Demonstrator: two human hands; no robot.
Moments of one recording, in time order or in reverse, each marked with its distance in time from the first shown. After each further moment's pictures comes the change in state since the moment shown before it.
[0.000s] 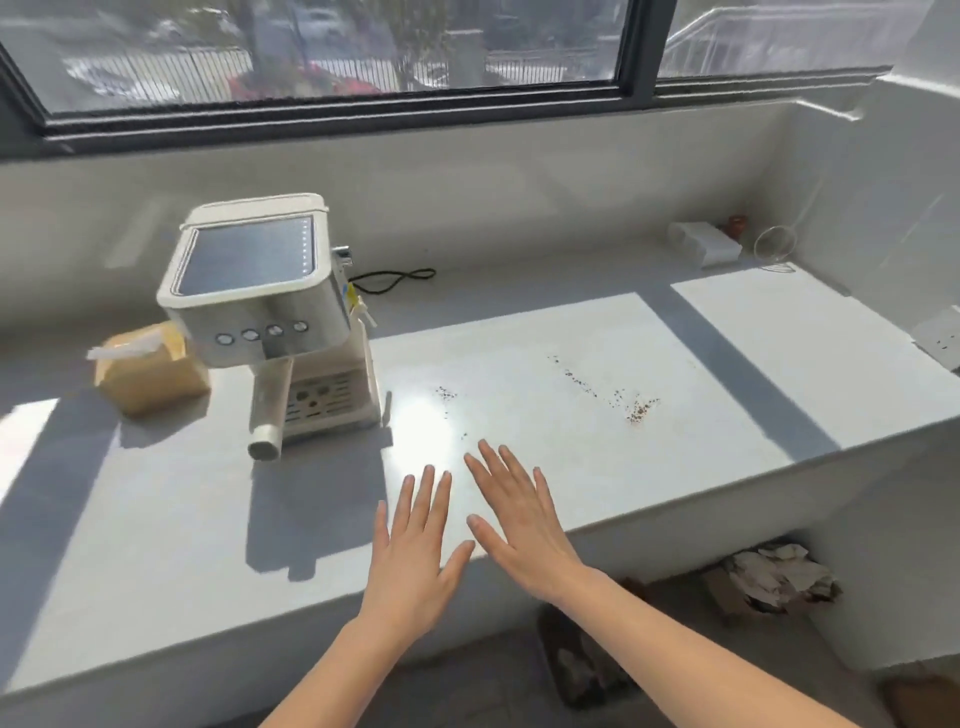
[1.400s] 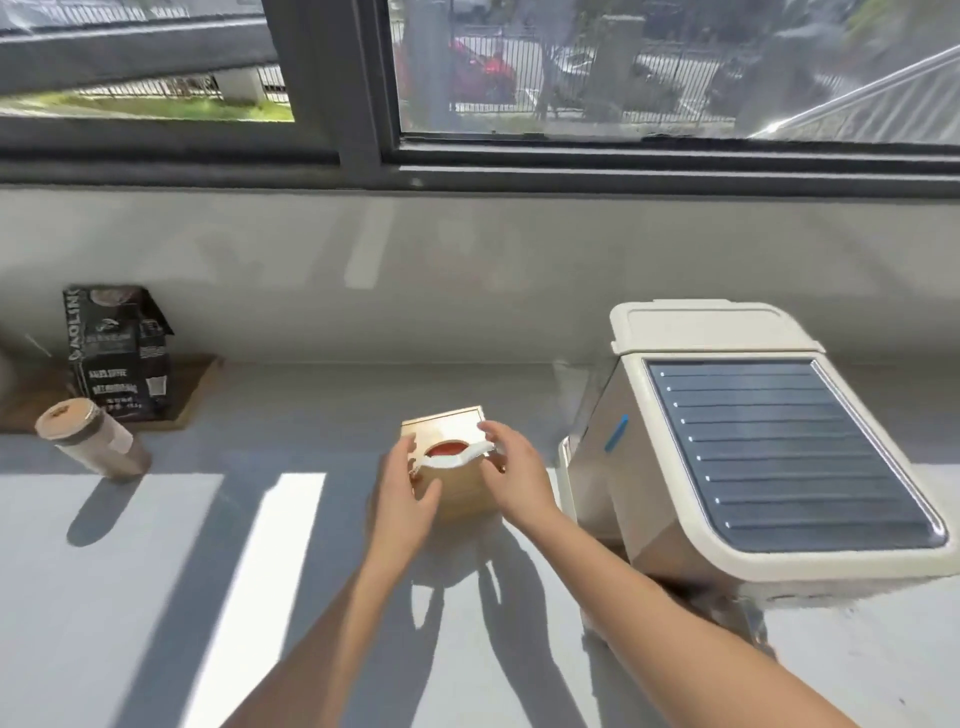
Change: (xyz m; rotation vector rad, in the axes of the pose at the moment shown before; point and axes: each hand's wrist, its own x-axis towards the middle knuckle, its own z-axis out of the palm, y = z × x) left_hand 0.186 -0.480 -0.167 -0.709 0.377 -0.487; right_hand 0.471 -0.278 0.204 0.453 -0.024 0.237
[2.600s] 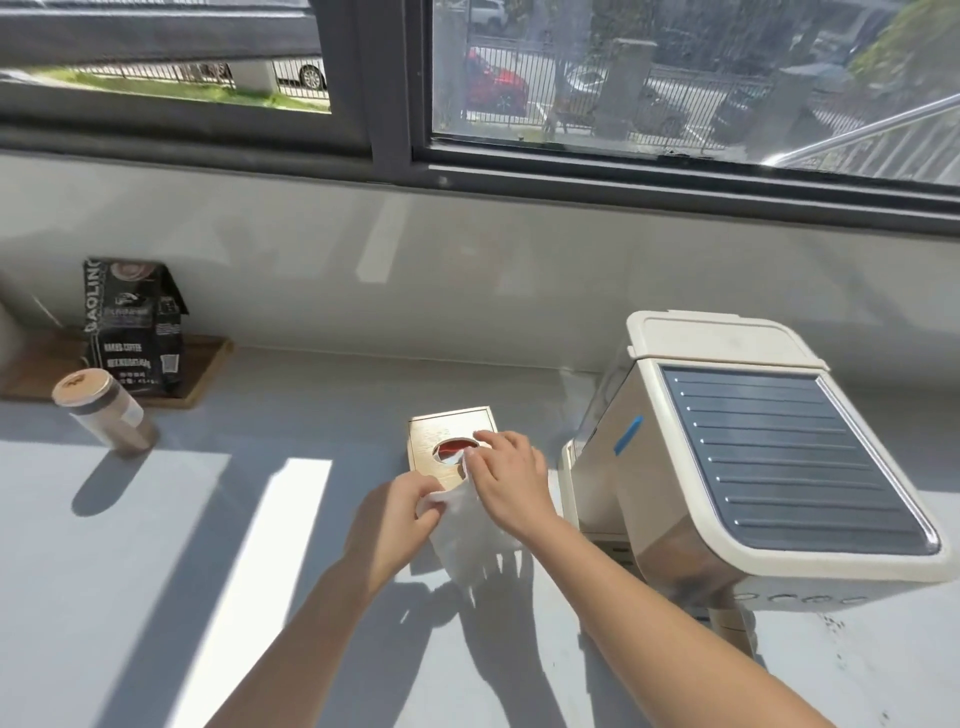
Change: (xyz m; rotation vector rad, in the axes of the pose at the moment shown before) left_hand -0.017 -0.010 -0.028 0.343 -0.215 0.196; right_hand -0.011 -0.014 0.008 -0.409 -0.105 -0.130
